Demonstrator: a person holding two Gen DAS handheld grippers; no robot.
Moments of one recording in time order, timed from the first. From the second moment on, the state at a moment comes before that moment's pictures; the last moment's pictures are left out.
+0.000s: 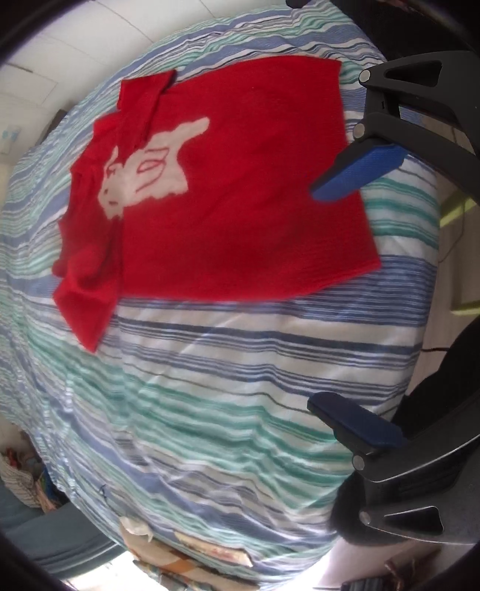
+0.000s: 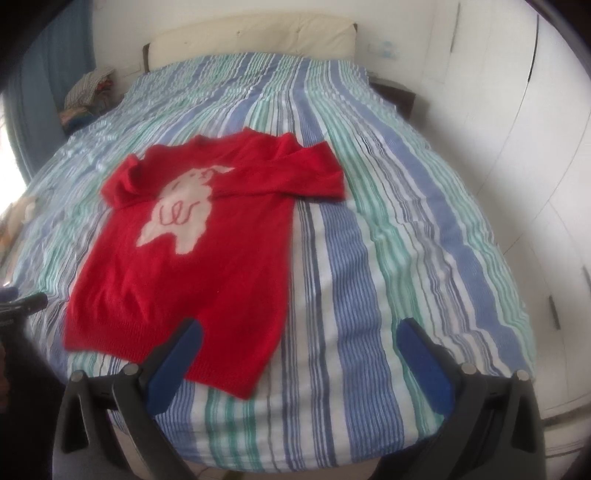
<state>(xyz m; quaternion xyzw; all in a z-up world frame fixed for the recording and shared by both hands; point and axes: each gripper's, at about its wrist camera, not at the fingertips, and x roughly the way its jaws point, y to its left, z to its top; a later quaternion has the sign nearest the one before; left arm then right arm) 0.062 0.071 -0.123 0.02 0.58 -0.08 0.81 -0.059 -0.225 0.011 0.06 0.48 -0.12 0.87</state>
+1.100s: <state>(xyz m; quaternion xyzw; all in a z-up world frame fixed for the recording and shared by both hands) 0.001 0.059 -0.152 0.03 0.61 -0.08 0.79 -0.049 -0.227 -0.091 0.14 0.62 0.00 0.77</state>
